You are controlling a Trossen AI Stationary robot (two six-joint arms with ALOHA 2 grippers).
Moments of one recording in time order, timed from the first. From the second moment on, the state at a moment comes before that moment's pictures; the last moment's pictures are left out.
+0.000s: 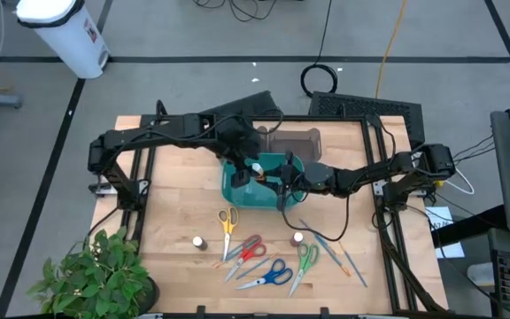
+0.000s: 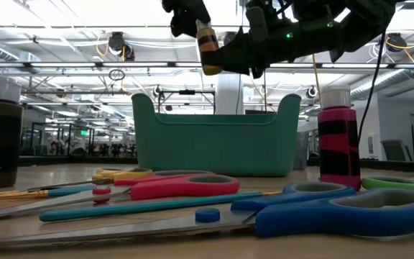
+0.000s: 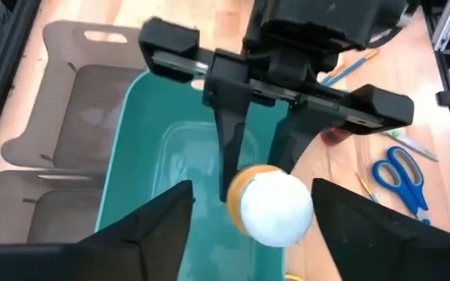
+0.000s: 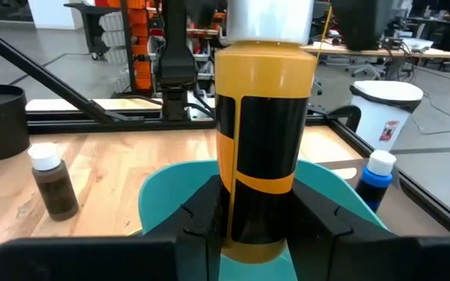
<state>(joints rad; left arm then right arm) 0.17 1.70 1.75 -0.92 0.18 0.04 0.01 1.55 0.71 0.73 0.18 -0.02</state>
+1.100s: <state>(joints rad) 0.45 1.68 1.84 -0.89 0.10 0.12 0.10 1.13 0.71 0.10 0.41 -0.02</state>
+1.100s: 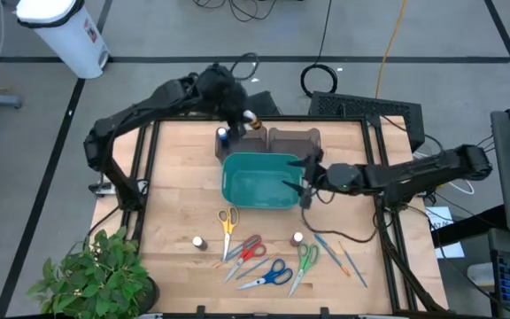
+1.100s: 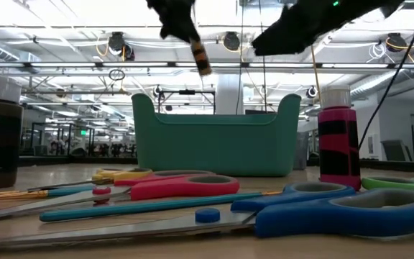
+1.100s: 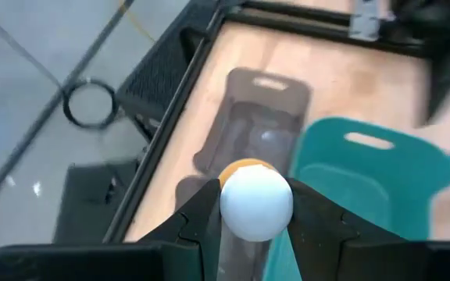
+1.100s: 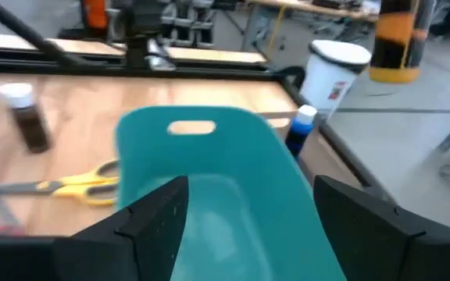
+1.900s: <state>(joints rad) 0.54 1.99 1.78 -0.77 0.09 0.11 0.16 0.85 0.56 0.07 0.41 0.00</state>
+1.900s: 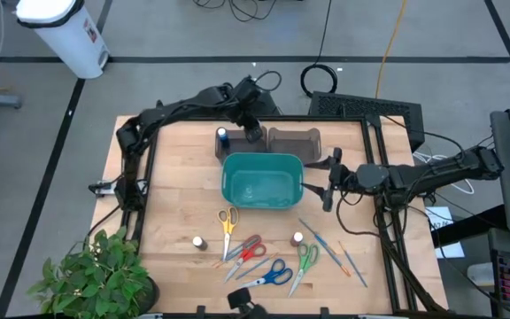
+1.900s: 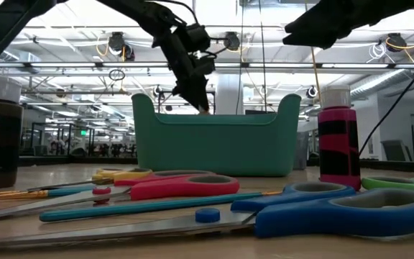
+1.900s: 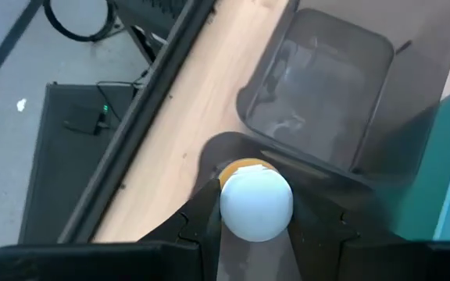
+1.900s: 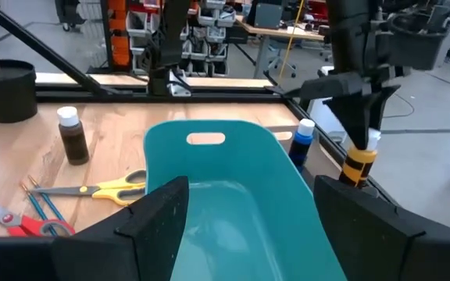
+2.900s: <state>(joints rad) 0.50 2.07 1.78 -0.73 0.04 0.10 0.16 0.84 0.55 0.08 0.41 -0.01</state>
